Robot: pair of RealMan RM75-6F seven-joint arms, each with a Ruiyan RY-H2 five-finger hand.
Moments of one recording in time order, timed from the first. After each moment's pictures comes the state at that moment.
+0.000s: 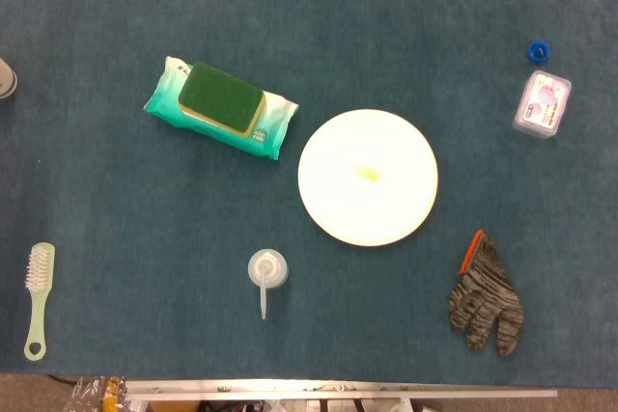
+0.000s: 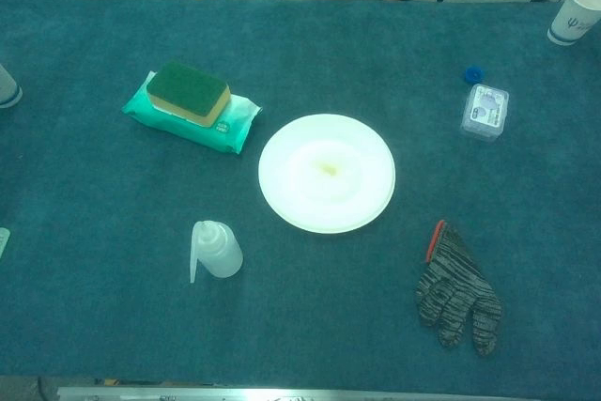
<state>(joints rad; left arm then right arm) -0.12 -1.01 -0.04 -1.75 1.46 1.42 0.13 0.08 -1.07 0.06 -1.63 -1.50 1.47 0.02</state>
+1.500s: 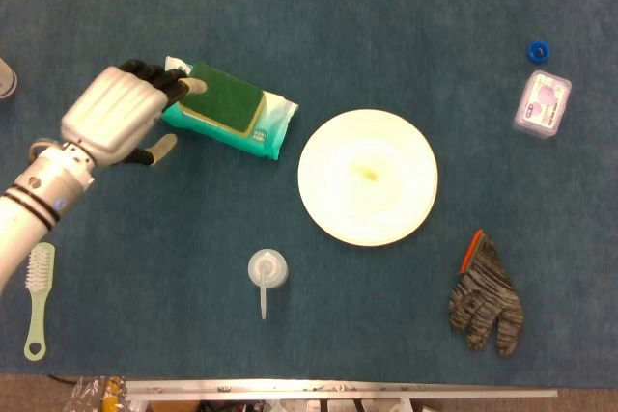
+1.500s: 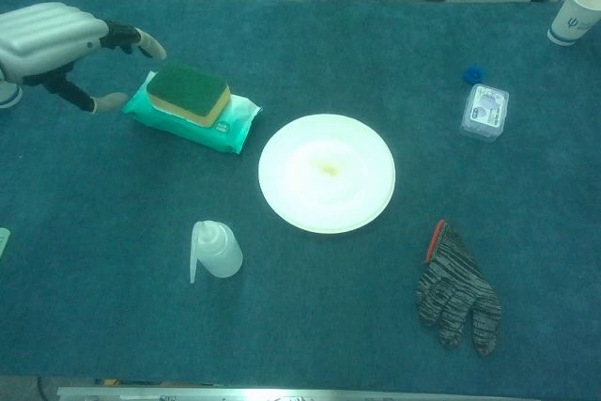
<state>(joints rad) -0.65 -1.11 -0.14 -1.66 1.47 0.81 0.13 0.13 -0.98 0.12 -1.76 -1.46 1.44 0.00</state>
